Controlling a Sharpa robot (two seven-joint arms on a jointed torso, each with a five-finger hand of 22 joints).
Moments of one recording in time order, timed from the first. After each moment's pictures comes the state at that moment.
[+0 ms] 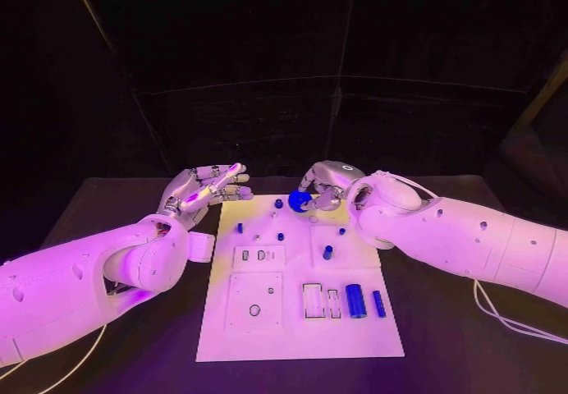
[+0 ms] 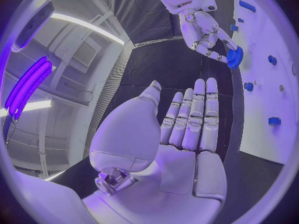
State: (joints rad) left arm 1.15 -0.89 0.02 1.60 -0.01 -0.37 0.50; left_hand 1.32 0.01 0.03 0.20 0.10 0.89 0.22 0.13 0.07 0.98 0.18 0.12 0.07 1.08 0.13 0.18 0.20 0.17 0.95 0.23 0.33 0.12; right arm 1.22 -0.59 0.06 1.35 -1.57 -0.30 -0.26; right_hand 1.40 -0.01 0.15 -0.02 0.21 0.97 0.16 0.20 0.08 1.47 0.05 1.49 1.31 1.47 -0.02 1.52 1.31 0.04 1.47 0.09 1.52 1.31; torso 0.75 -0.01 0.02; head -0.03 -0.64
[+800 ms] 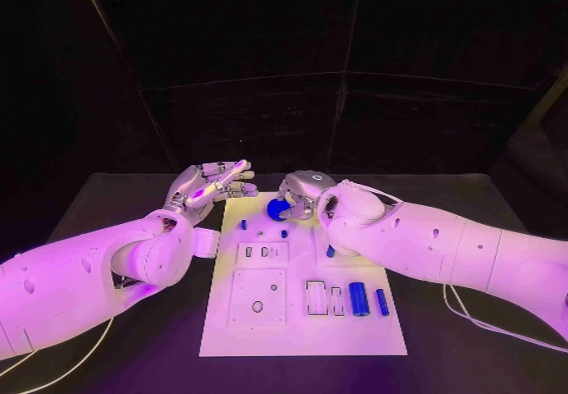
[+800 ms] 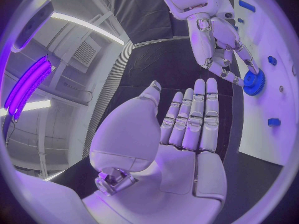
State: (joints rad) left arm 1.15 -0.88 0.02 1.60 -0.02 -0.37 0.50; left_hand 1.32 0.01 0.03 0.20 0.10 0.89 0.23 0.13 0.07 0.98 0.18 0.12 0.07 1.08 0.13 0.18 0.20 0.17 0.95 0.23 0.32 0.12; right arm 1.22 -0.43 0.00 1.24 -1.63 -0.30 -0.28; right_hand 1.38 -0.02 0.16 -0.01 0.20 0.98 0.16 0.19 0.08 1.47 0.05 1.49 1.31 1.47 -0.02 1.52 1.31 0.04 1.47 0.09 1.52 1.31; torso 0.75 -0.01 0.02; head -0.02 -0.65
